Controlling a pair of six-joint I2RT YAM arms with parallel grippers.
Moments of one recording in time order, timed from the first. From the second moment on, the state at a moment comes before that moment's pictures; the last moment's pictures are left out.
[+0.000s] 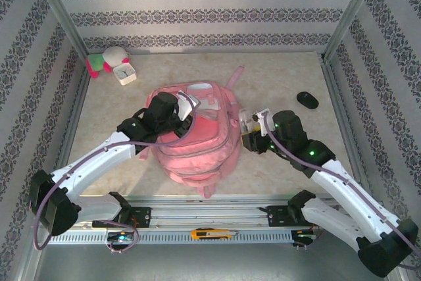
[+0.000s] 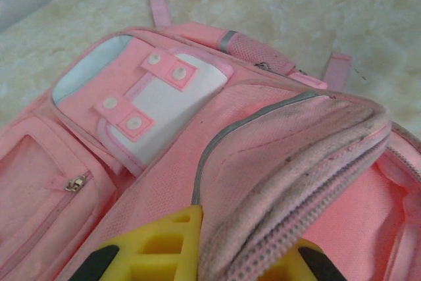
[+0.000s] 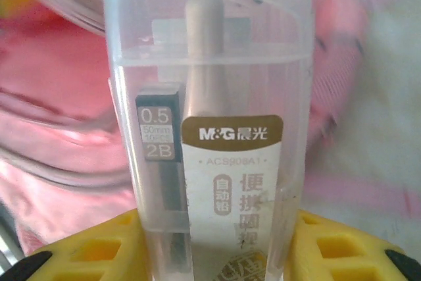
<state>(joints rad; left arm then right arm) -0.63 1.23 1.02 -0.44 0.04 0.09 0.56 0.83 0.76 -0.52 -0.24 0.09</state>
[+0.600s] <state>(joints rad) -0.53 1.23 1.02 -0.46 0.29 0.00 0.86 1.17 0.83 -0.11 -0.29 -0.88</state>
